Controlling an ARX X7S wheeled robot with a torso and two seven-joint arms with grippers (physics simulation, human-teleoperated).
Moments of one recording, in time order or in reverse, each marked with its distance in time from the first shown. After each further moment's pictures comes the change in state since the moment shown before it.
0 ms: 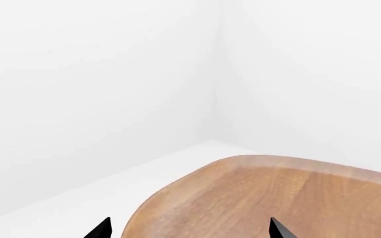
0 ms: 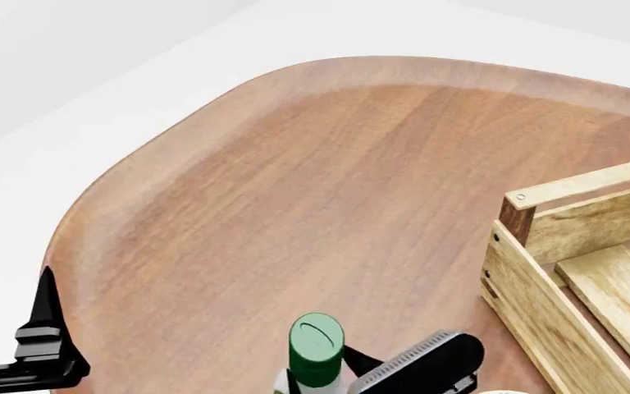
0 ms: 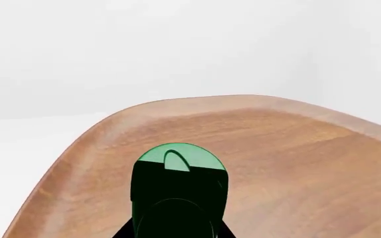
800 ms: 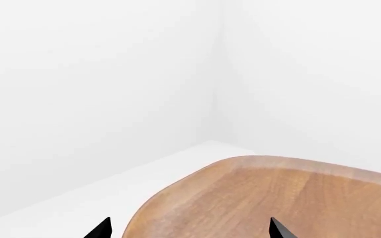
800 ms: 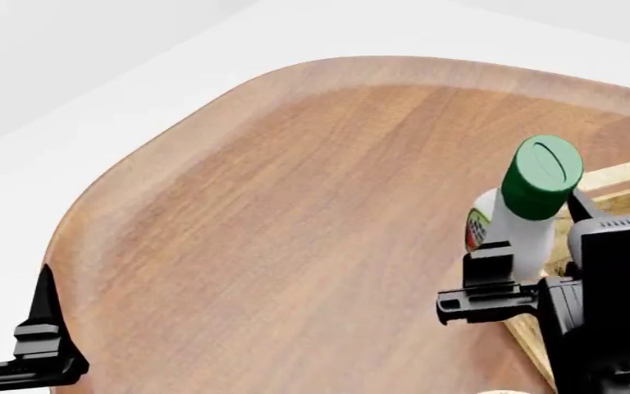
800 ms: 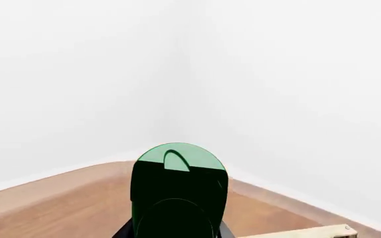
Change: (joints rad) left arm -0.007 -0.013 0.008 -0.002 -0.013 0.002 -0.015; right arm 0.177 0.110 0.369 -0.189 0.129 0.251 0.258
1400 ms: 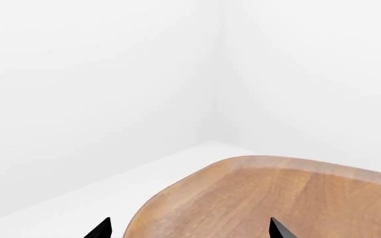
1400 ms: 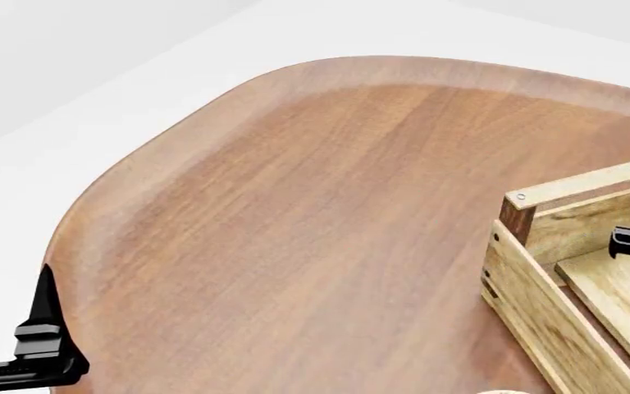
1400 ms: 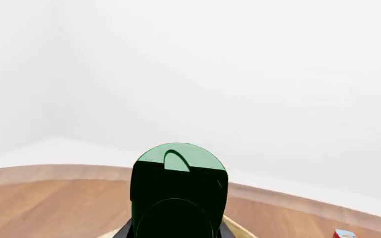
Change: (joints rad) left arm -0.002 -0.008 0.010 -0.004 -0.003 0.007 -0.010; right arm 0.118 0.063 0.136 0.283 -0.090 -0.009 0.112
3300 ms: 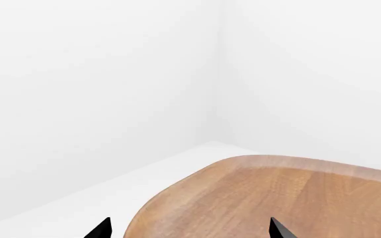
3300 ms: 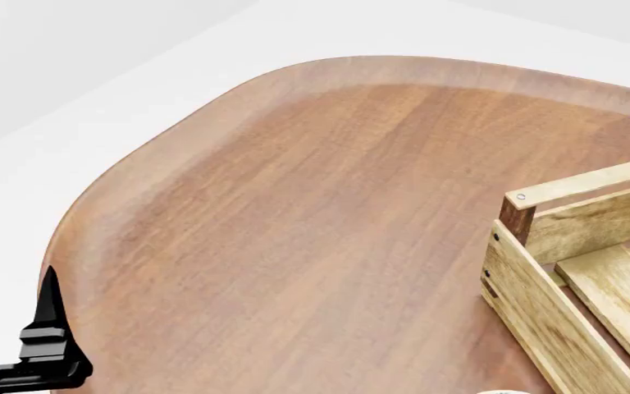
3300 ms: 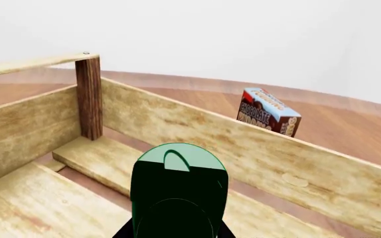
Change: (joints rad) left arm 0.000 -0.024 0.035 -0.012 -0.002 0.028 -0.025; right arm 0.269 -0.089 0.006 1.523 -0.243 -0.943 -0.034
